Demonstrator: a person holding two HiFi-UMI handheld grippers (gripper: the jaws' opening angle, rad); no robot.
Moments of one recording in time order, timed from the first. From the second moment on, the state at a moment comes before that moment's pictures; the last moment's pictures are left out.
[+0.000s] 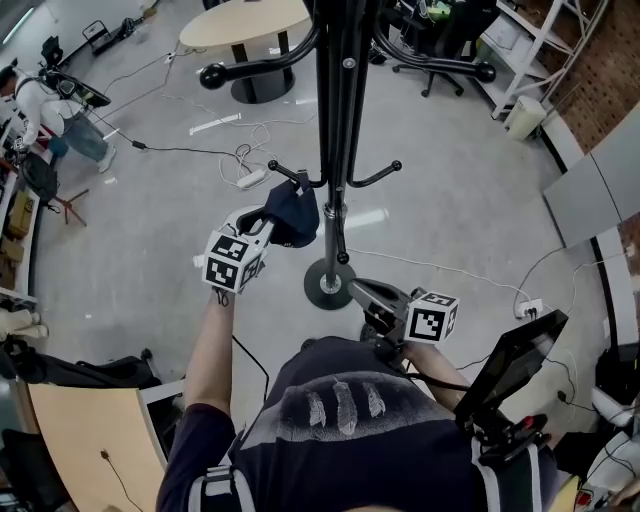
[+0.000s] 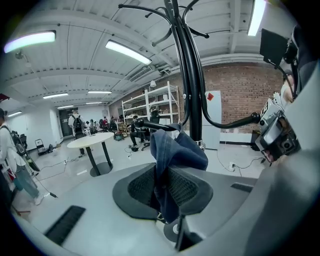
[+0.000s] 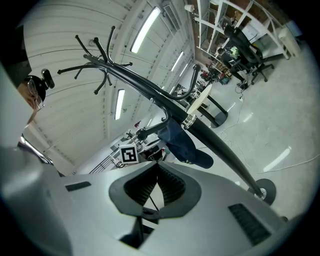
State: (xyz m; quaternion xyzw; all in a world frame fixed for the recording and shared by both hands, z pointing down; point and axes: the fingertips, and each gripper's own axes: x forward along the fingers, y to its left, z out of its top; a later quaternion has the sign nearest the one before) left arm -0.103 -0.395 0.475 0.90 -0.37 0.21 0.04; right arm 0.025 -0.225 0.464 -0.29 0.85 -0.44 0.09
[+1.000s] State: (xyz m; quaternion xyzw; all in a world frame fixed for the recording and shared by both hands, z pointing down) left arm -0.095 -0.398 0.464 0.92 -0.33 0.20 -0.02; right arm 0.020 -0.222 0.467 -0.30 0.84 -0.43 0.09
